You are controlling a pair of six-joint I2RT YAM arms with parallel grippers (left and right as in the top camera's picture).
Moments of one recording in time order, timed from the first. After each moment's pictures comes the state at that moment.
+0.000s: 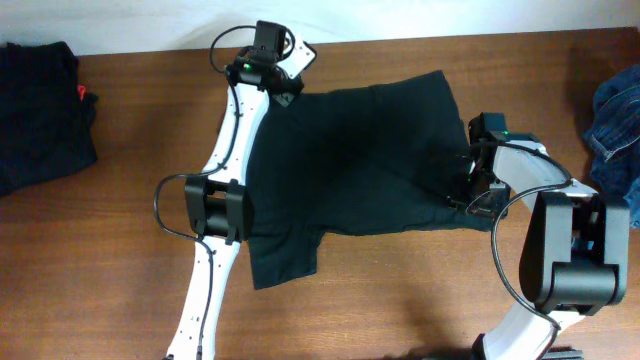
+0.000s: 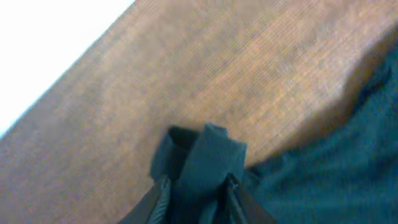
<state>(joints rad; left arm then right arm) -0.27 2.95 2.98 -0.96 0.06 0.48 -0.10 1.91 1.18 -0.87 0.11 0.25</state>
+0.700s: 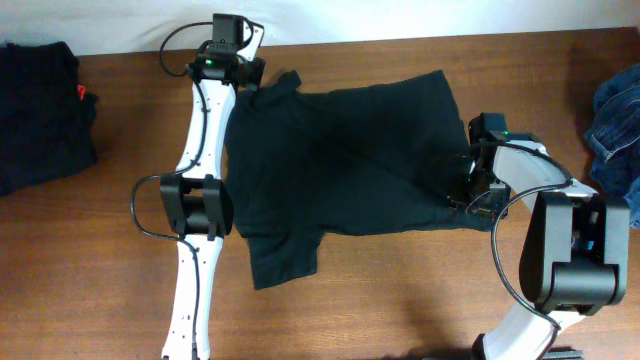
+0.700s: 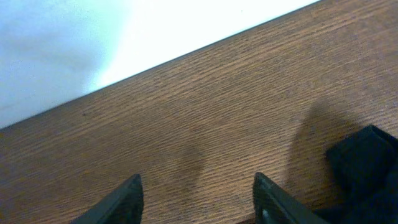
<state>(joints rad) -0.15 2.95 2.98 -0.89 -0.01 0.24 -0.10 1.91 1.18 -0.87 0.11 0.25</state>
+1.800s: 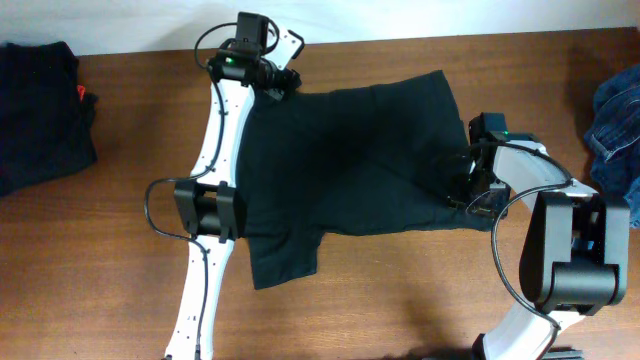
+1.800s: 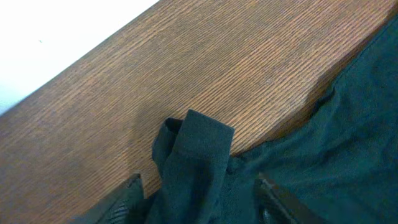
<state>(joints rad) -0.23 2.95 3.07 -1.07 0.22 0.39 -0.10 1.91 1.18 -0.87 0.10 0.25</state>
